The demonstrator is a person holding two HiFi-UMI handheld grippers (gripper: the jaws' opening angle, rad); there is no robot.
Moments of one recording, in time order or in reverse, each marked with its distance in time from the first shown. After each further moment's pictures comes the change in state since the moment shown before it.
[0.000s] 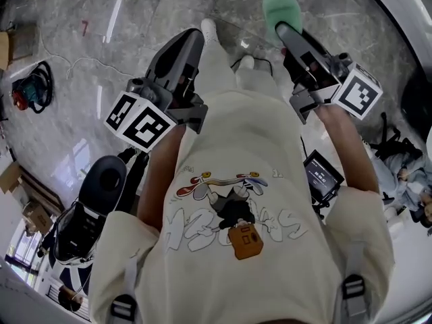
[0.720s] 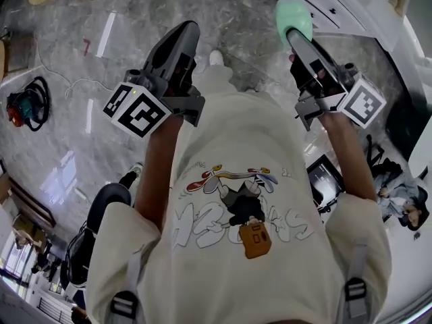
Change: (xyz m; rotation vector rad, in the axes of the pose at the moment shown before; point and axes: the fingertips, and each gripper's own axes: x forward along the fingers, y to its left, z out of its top) left arm 0.067 0.144 0.180 -0.067 -0.086 -0.016; right arm 0.186 -0.009 0.105 -0.053 0.013 -0.064
